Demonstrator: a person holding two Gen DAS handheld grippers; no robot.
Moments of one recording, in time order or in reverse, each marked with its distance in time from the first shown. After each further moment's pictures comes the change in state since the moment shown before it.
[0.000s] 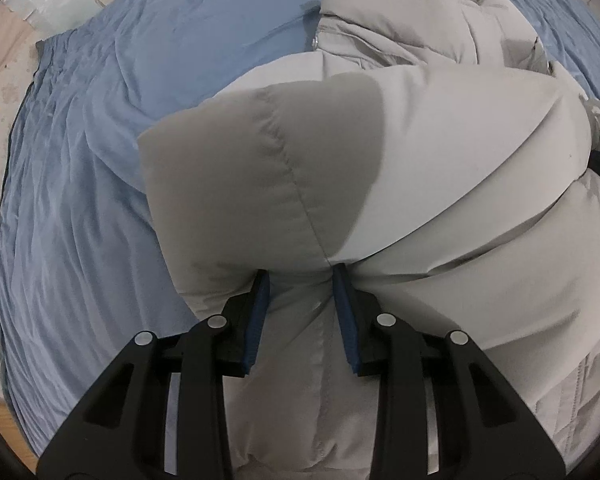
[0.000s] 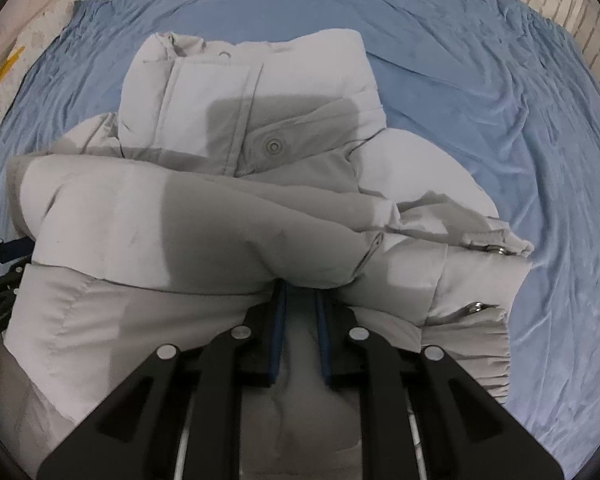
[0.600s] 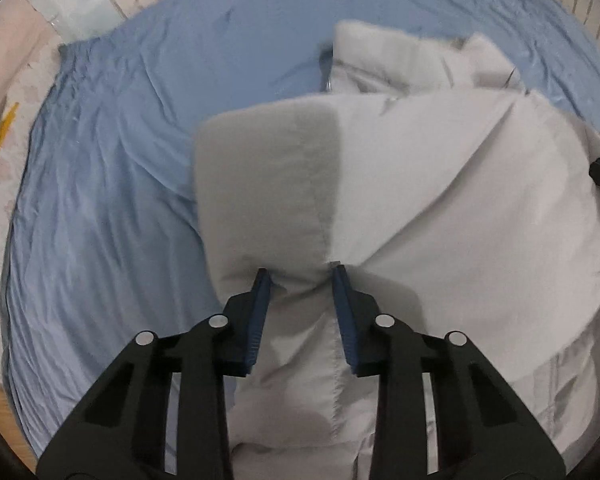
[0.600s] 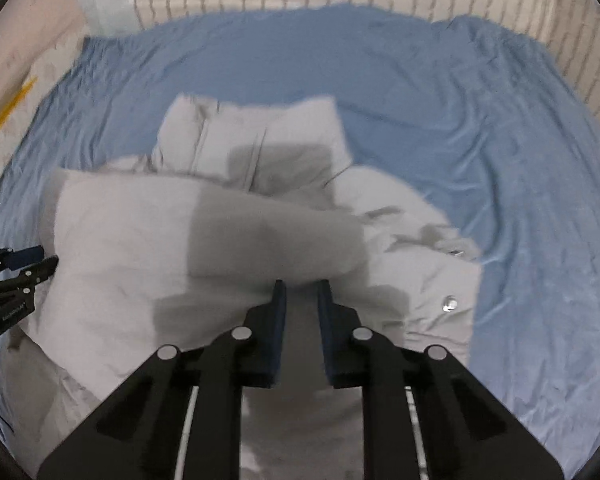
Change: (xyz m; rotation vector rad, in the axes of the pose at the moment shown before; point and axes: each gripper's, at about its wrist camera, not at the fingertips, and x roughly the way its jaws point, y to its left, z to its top) left arm -0.041 0.008 -0.009 -0.045 -0.072 -0.004; right arm -0.062 -0.006 -0.016 0.039 -0.117 0.012
